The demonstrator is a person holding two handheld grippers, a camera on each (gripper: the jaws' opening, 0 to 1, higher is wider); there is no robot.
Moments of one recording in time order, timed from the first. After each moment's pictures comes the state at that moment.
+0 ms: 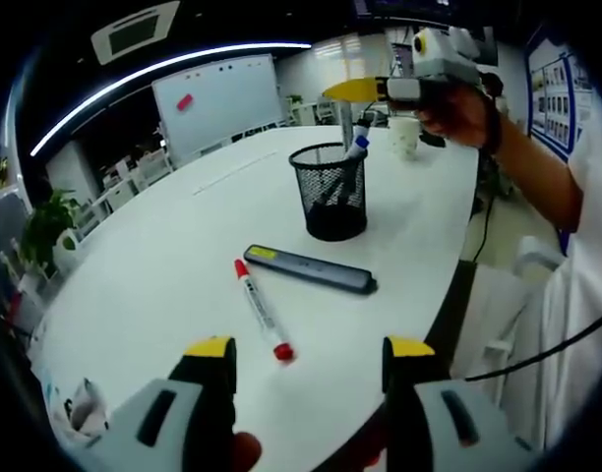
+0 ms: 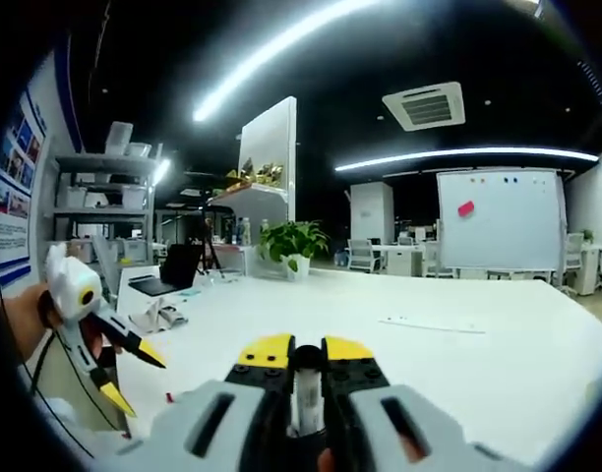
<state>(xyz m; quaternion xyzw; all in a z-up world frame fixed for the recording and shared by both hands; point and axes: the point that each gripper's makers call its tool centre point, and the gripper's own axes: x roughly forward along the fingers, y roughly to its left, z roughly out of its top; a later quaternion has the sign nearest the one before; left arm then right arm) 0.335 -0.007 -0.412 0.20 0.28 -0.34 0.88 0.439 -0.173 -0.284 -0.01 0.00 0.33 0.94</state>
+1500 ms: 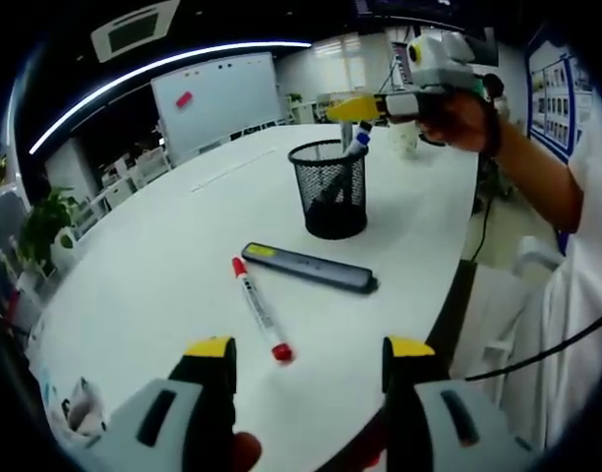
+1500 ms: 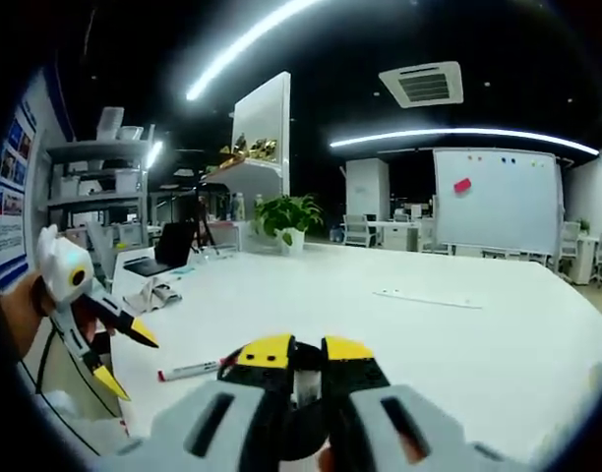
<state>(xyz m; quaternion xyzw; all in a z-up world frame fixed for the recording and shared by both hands) 0.336 -0.009 -0.417 0.20 0.28 -0.34 0.88 0.447 -0.178 -0.313 -0.02 0.06 0.32 0.95</state>
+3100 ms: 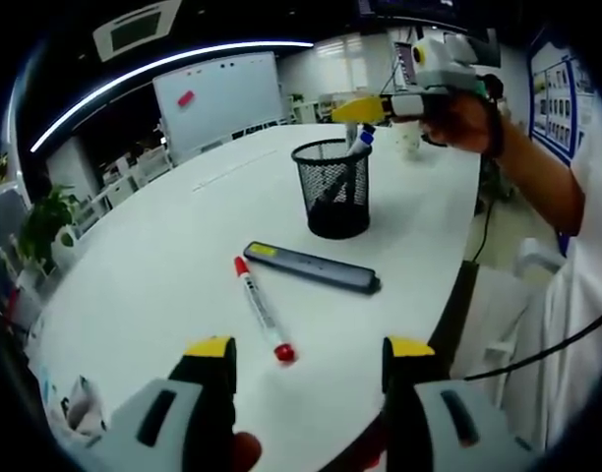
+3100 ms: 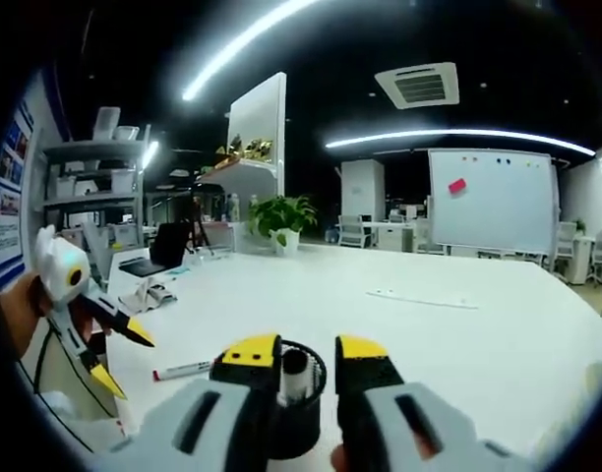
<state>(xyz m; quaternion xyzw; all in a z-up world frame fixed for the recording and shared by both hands) 0.336 -0.010 -0.416 0.19 0.28 -0.34 0.88 0.448 -0.184 -0.311 -0.01 0.05 0.31 0.95</state>
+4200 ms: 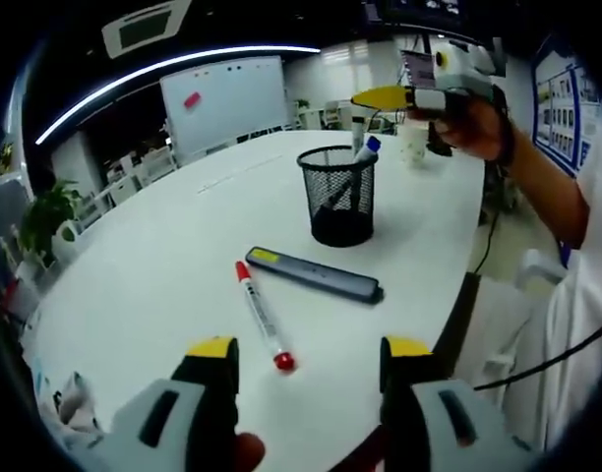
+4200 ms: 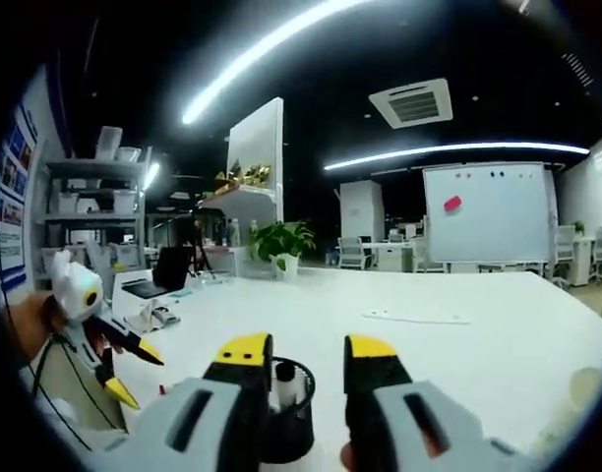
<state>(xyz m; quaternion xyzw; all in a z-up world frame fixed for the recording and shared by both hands) 0.340 -0.013 -0.413 0.17 0.27 -0.33 0.89 0.441 -0.203 -0.288 0.01 0.00 0.31 0.95</state>
